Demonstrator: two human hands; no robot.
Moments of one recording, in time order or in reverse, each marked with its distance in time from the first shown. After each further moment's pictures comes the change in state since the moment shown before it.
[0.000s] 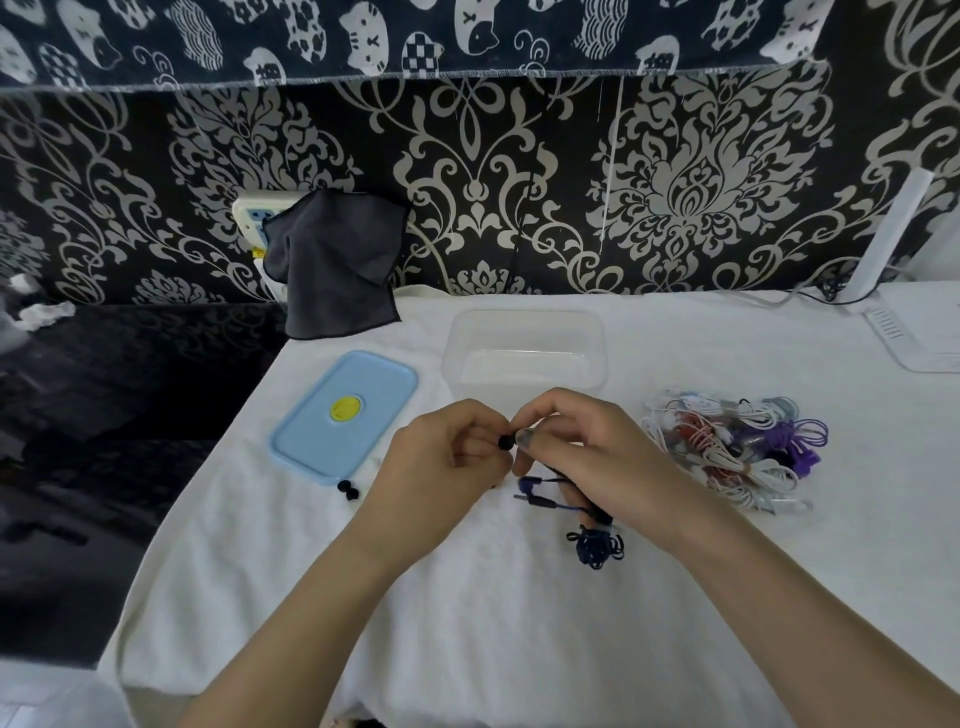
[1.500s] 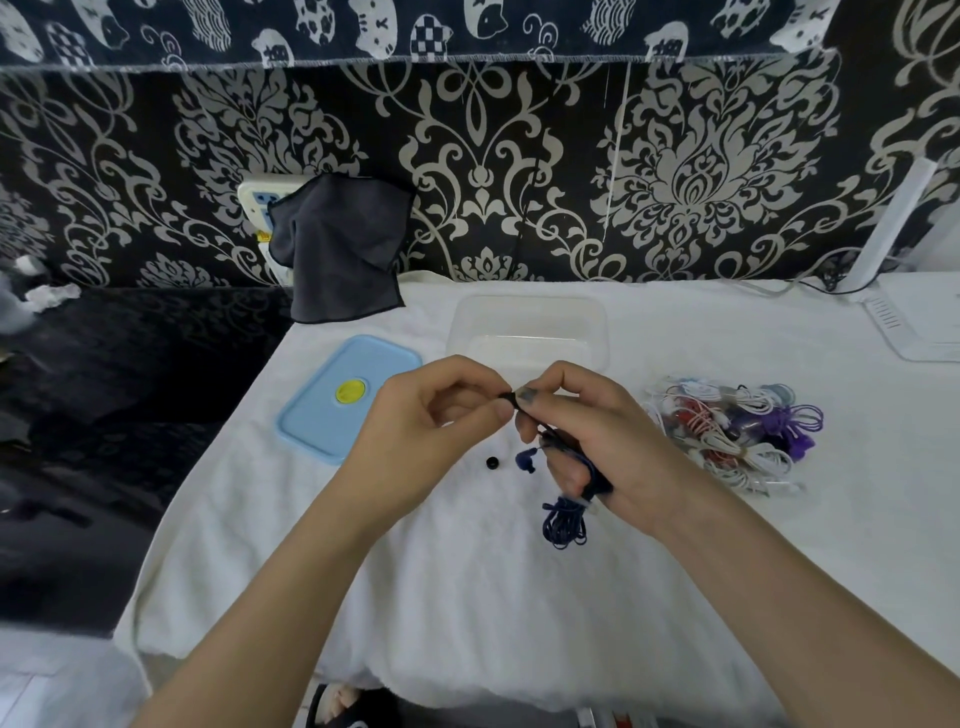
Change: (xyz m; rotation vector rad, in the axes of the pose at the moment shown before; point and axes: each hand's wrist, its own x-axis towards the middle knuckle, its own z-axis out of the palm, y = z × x) left_hand -0.005 0.017 -0.019 -0.171 0.004 0.172; right_hand 0.001 -0.001 0.007 0.428 -0.019 0.006
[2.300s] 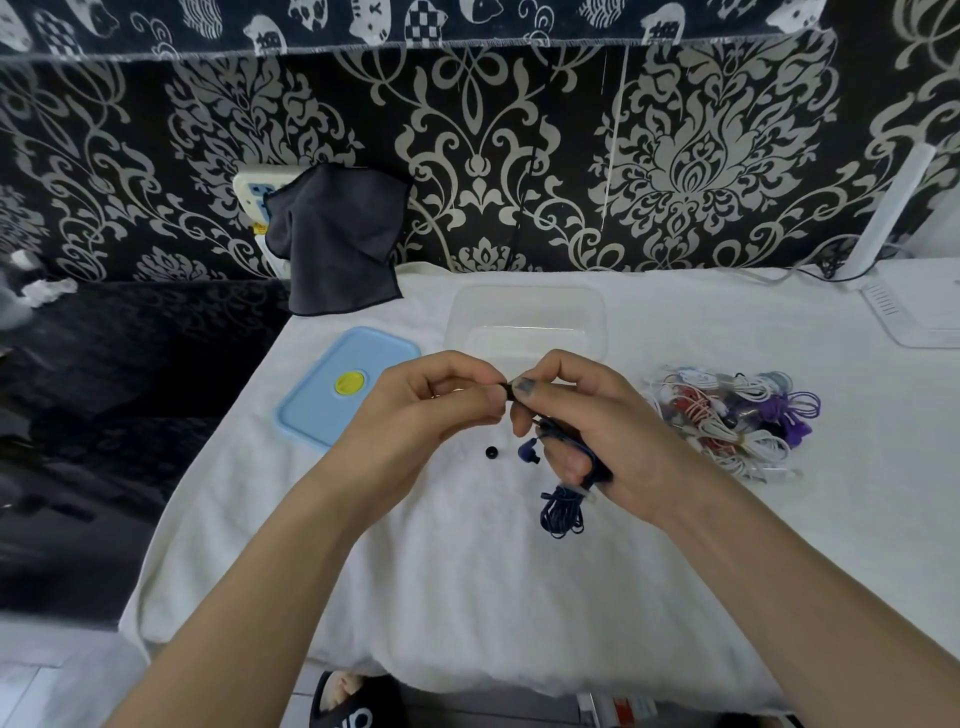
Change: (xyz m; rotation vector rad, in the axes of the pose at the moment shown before) left_hand 0.003 -0.006 -0.007 -0.328 -0.102 -0.195; right_hand -0.003 -0.002 0.000 0.051 -0.066 -0.031
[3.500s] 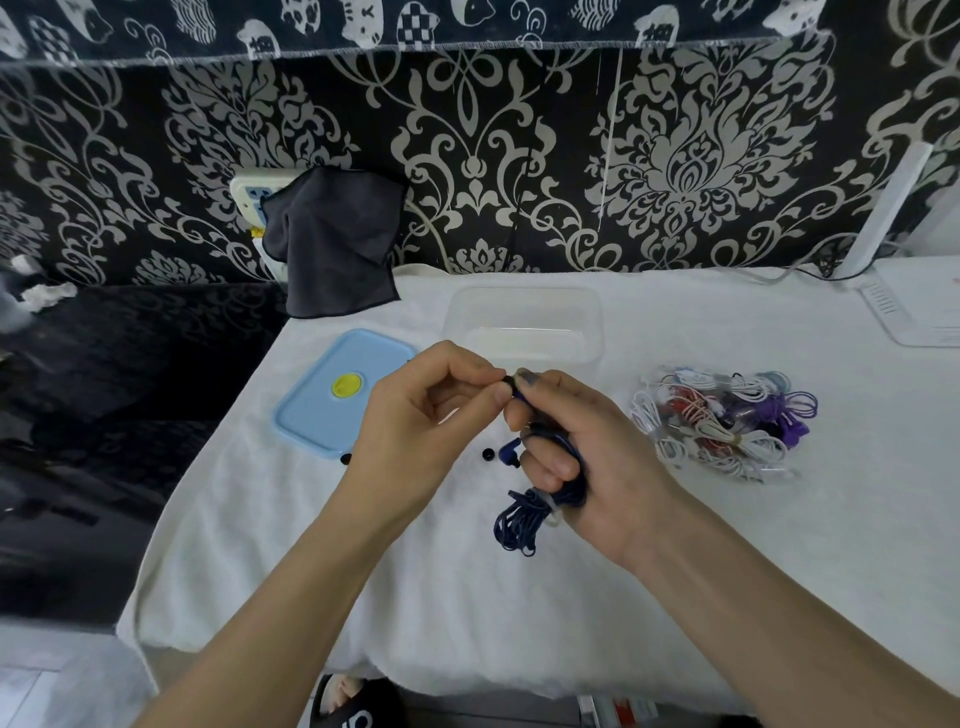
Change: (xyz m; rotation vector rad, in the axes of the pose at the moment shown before) left_hand -0.004 -0.010 0.017 0.162 0.141 0.365; right_hand -0.010 0.004 0.025 0.401 0.129 0.064
